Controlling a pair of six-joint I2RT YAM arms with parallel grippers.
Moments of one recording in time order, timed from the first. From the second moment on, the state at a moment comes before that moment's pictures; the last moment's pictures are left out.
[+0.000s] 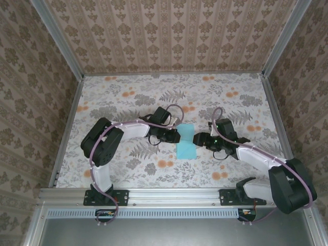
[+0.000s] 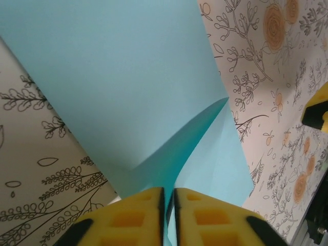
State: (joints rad) left arm -0.75 1.88 1.07 -0.22 0.55 -0.44; right arm 0.33 1.23 0.48 -0.11 -0.44 0.66
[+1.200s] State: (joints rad) left arm -0.69 1.66 0.92 -0.16 0.51 -0.48; right arm 0.42 1.59 0.58 0.20 -0.60 0.79
